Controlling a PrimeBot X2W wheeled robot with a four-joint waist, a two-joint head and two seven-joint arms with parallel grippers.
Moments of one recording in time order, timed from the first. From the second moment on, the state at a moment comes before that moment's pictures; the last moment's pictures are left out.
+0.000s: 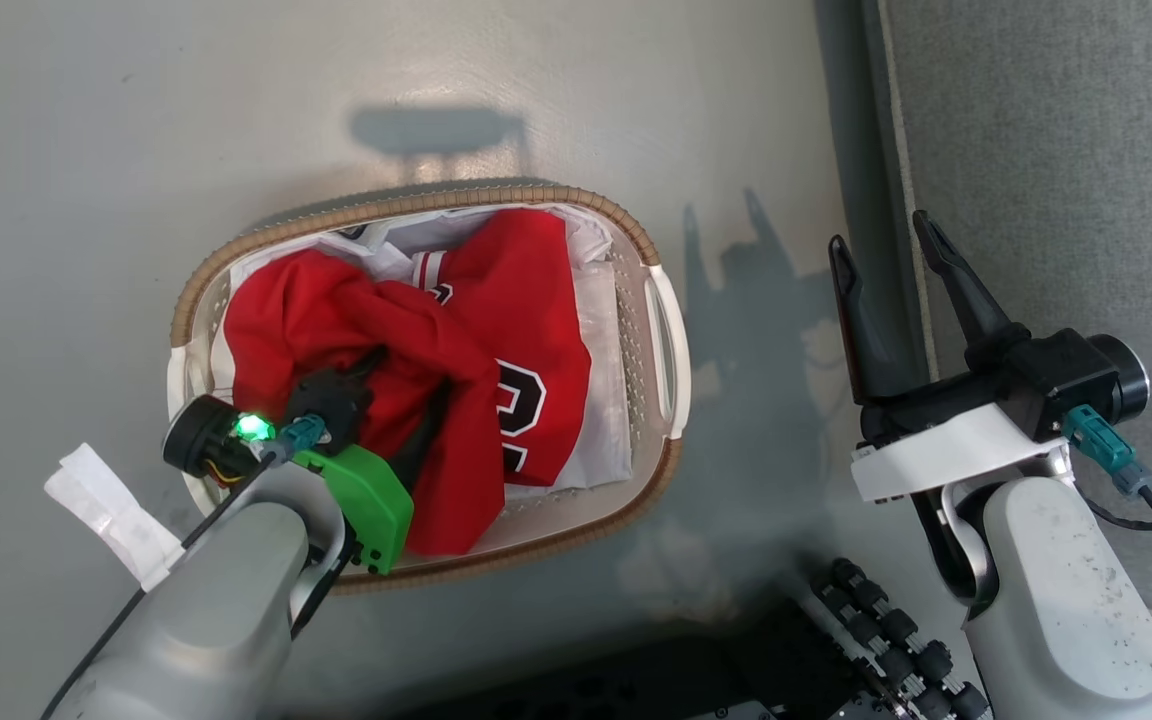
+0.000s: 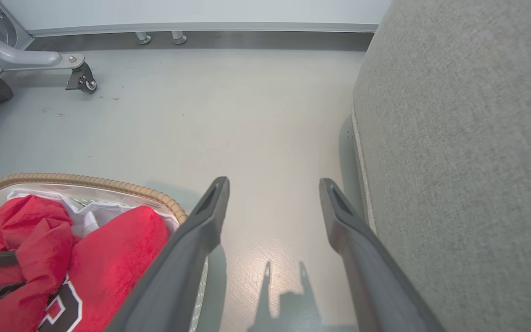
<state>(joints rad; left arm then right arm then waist) -0.67 0.29 -0.86 0.78 -0.53 -0.13 -0.26 -0.35 -0.05 0.10 0.12 0.11 0.13 -0.26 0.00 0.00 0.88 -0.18</state>
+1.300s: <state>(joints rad) -0.60 0.23 -0.84 0.87 -0.56 -0.13 -0.26 -0.32 -0.05 0.11 0.20 0.13 0.13 -0.26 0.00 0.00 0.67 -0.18</state>
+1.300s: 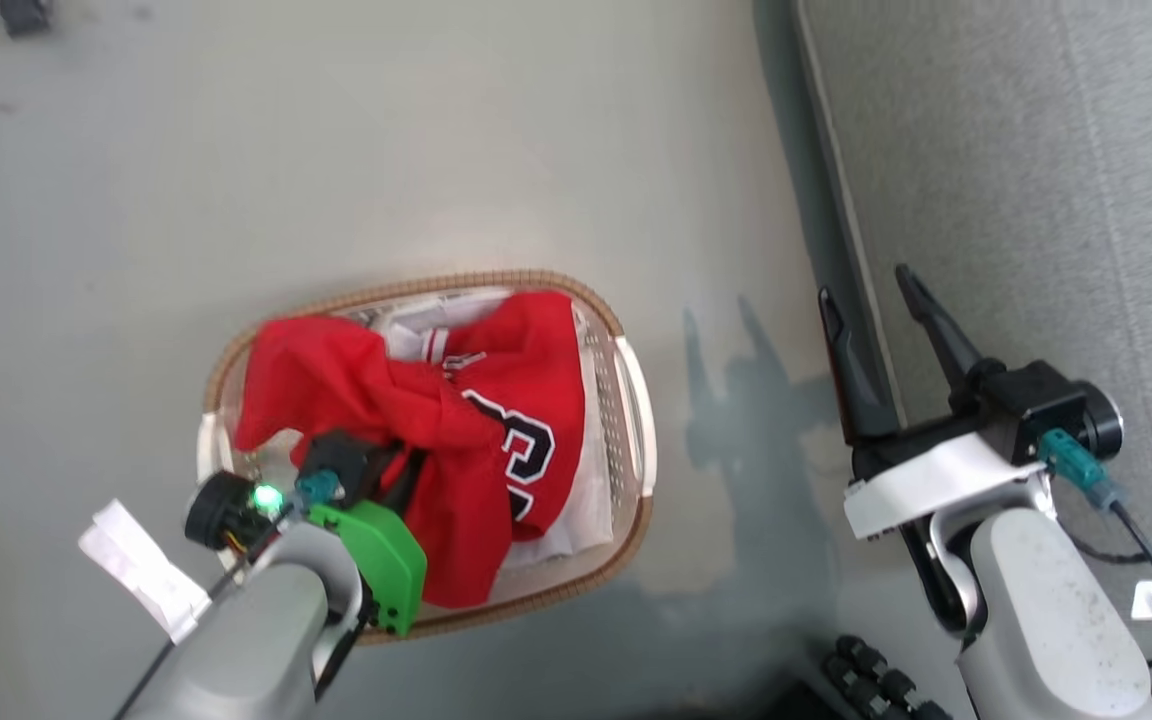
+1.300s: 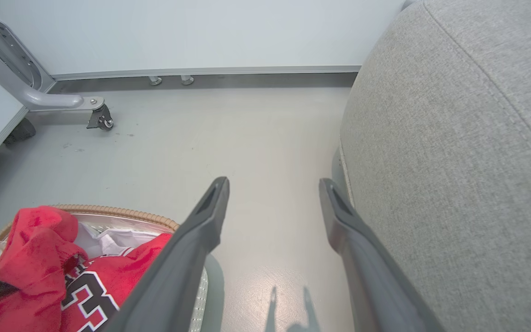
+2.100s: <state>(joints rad) -0.35 0.17 -0.62 0.57 -0.43 -0.13 -0.26 -0.20 -0.05 0.10 0.29 0.13 0.13 -0.26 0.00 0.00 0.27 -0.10</state>
